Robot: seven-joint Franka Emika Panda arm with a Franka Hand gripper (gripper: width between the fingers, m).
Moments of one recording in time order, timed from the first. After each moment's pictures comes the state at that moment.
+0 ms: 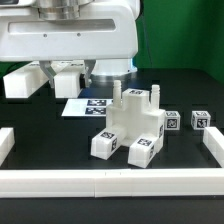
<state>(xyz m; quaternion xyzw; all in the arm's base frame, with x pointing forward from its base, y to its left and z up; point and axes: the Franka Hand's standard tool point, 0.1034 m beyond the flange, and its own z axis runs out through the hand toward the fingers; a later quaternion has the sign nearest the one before) 0.576 -0.098 0.122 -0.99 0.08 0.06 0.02</state>
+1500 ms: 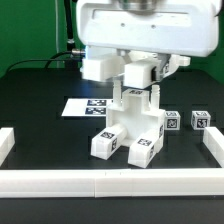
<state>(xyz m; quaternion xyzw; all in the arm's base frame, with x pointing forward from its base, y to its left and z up) 0.574 0.023 0.134 -0.96 0.27 0.06 0.02</state>
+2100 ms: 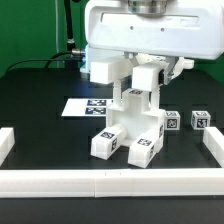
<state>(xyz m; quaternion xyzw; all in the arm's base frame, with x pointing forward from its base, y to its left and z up) 0.572 0.023 0.130 -0.96 0.26 0.05 0.02</state>
